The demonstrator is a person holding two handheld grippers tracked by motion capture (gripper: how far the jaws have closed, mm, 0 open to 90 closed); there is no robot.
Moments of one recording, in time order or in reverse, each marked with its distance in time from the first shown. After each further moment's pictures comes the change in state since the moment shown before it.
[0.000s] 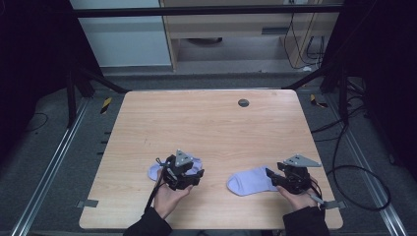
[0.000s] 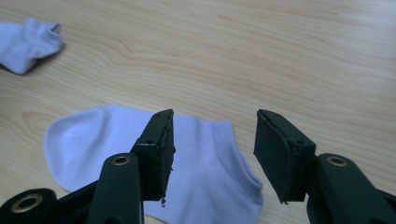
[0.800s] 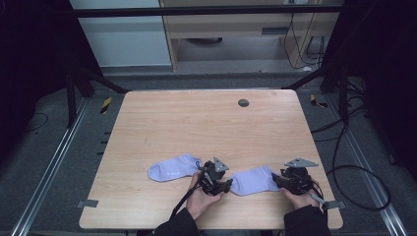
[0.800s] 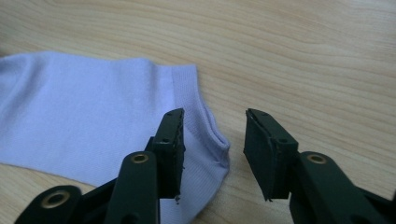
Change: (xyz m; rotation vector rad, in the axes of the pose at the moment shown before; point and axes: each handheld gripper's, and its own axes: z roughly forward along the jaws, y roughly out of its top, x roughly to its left) left arm -0.064 0.008 0.070 0.127 -0.089 0.081; right arm -0.020 -0.022 0.021 0.143 -0.037 0.014
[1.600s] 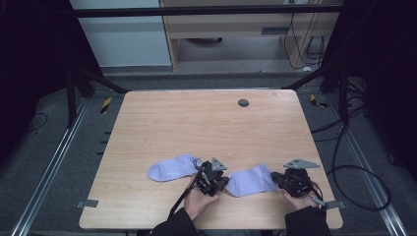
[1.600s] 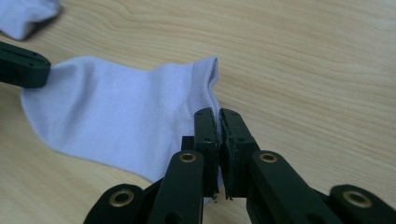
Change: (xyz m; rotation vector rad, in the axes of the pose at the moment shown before) left arm 0.005 0.000 -0.021 -0.011 -0.079 -0.003; right arm 0.018 0.009 -0.022 -0.035 0.081 -0.002
